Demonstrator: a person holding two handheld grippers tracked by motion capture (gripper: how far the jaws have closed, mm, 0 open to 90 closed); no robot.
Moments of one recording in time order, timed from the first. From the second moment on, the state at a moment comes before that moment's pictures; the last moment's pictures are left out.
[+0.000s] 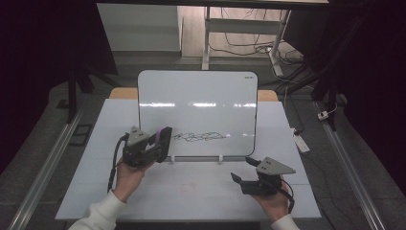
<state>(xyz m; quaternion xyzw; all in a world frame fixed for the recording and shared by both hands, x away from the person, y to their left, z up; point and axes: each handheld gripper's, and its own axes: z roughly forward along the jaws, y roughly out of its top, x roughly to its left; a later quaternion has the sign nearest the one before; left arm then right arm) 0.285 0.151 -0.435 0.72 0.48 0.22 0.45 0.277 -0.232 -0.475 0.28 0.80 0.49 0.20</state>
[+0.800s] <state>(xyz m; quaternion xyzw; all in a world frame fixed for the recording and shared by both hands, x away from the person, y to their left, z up) 0.278 0.092 -0.441 0.75 0.42 0.18 0.47 0.292 -0.132 -0.482 0.26 0.80 0.53 0.10</state>
